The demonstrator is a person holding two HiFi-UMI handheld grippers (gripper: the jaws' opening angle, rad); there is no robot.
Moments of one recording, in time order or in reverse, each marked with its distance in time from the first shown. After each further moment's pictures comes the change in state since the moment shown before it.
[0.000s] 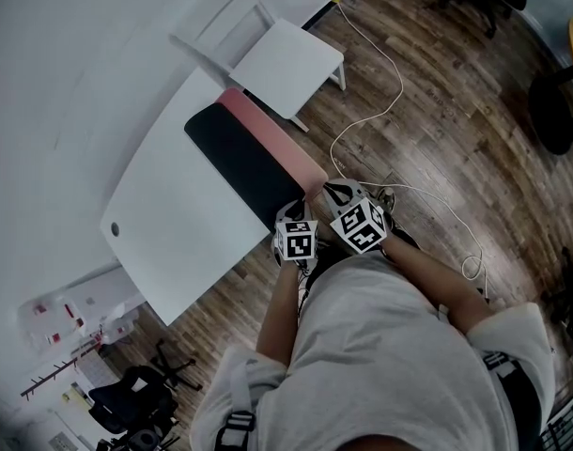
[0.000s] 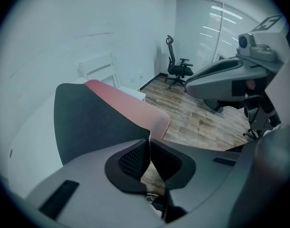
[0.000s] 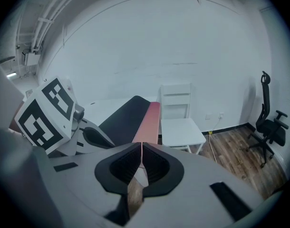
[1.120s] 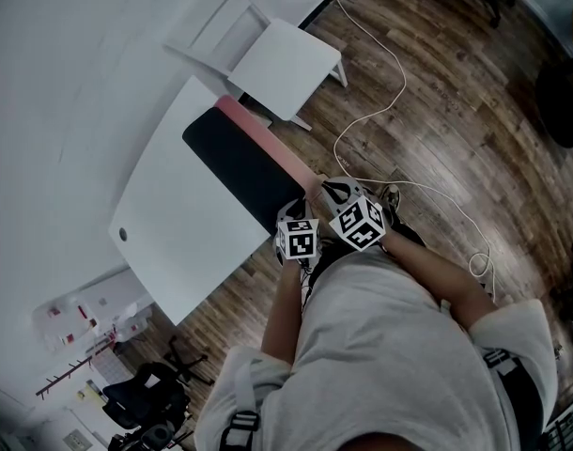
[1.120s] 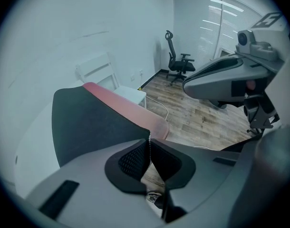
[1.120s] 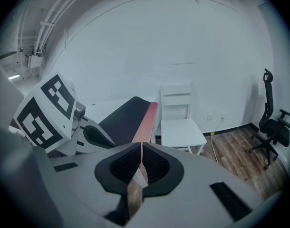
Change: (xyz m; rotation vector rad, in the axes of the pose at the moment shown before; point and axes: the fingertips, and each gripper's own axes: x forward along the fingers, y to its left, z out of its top) left arm 0.017 -0.011 0.019 0.026 0.040 0.042; right arm 0.002 -0.028 -0.004 -0.008 -0.015 0.039
